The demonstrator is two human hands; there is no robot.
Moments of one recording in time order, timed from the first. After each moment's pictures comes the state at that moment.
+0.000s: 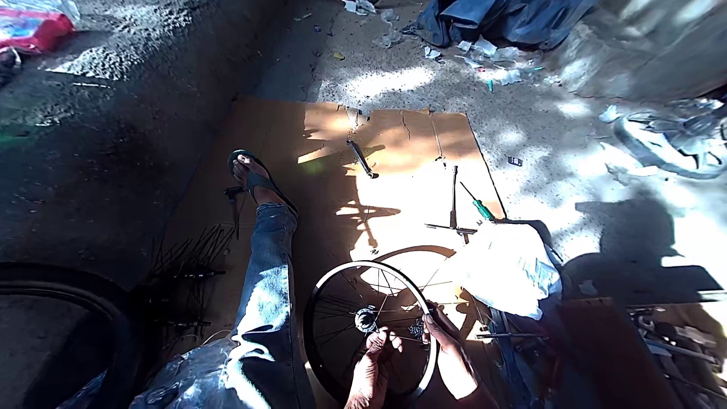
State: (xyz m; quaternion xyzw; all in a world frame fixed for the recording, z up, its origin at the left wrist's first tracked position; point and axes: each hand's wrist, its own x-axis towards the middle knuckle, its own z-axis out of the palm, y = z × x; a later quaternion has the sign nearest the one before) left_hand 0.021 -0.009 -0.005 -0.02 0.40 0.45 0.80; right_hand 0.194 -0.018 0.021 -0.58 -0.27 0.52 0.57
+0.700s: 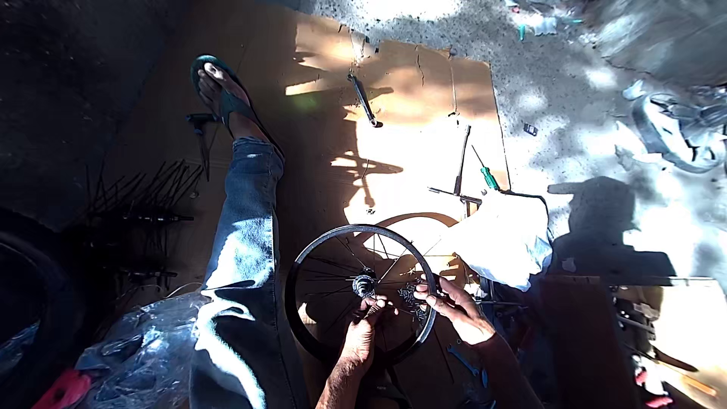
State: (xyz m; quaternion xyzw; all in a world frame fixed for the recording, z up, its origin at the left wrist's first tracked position) left_hand 0.024 -0.013 -0.007 0.11 0.44 0.43 0.78; right_hand 0.262 -0.018 0.028 -0.60 -0.45 0.57 0.33
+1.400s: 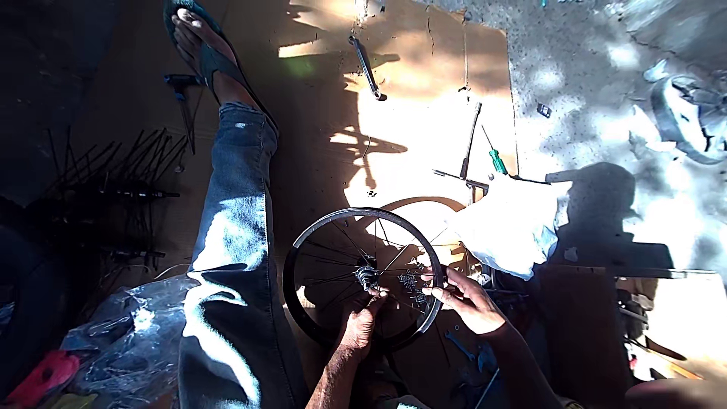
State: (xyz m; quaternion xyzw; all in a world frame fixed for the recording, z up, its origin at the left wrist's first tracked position) left_hand 0.019 -0.012 -0.005 0.10 0.47 0.36 0.80; right_hand 0.269 -0.017 0.046 -0.62 -0.50 0.55 0.26
